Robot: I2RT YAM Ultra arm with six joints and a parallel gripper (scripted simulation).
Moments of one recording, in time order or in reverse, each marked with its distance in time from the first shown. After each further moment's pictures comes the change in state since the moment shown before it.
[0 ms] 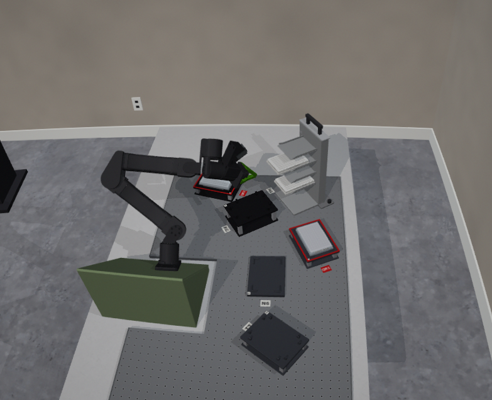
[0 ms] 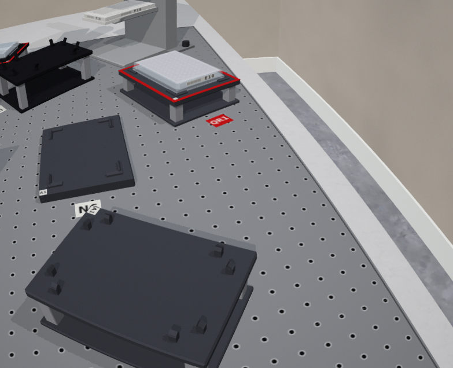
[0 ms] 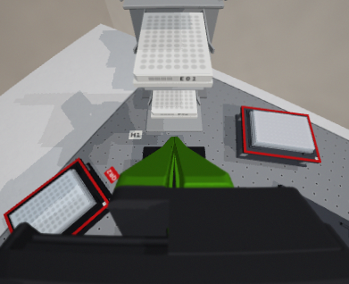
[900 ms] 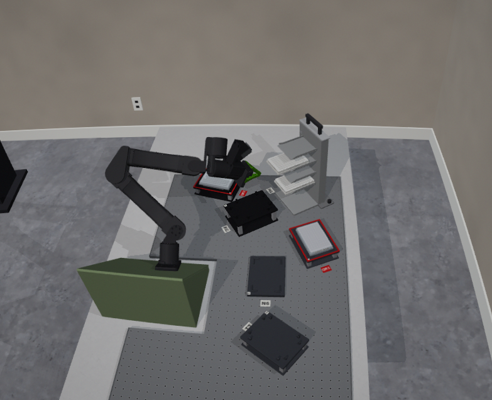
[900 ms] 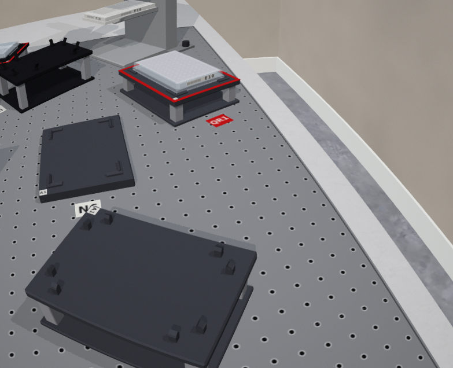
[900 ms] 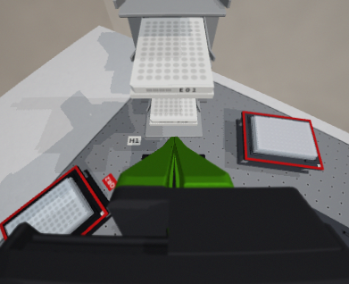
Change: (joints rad) arm 0.022 0.081 0.038 0.041 0.023 0.000
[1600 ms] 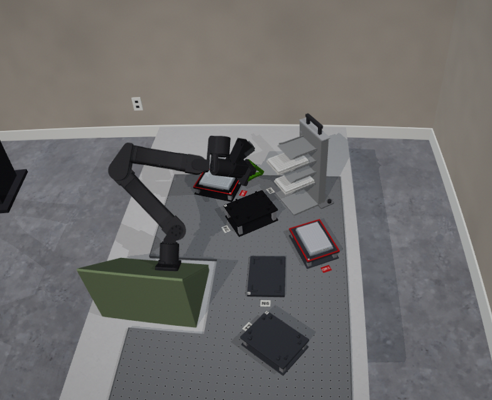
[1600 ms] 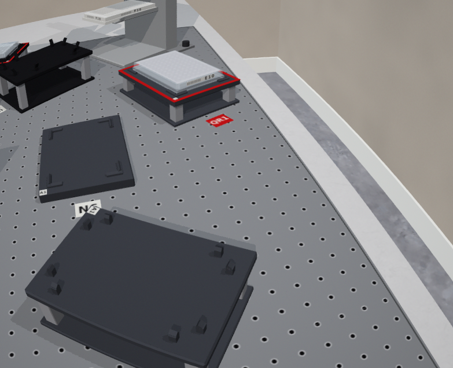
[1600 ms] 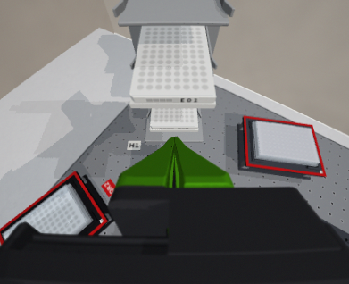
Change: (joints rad) arm 0.014 0.053 0.031 0.027 0.014 0.000
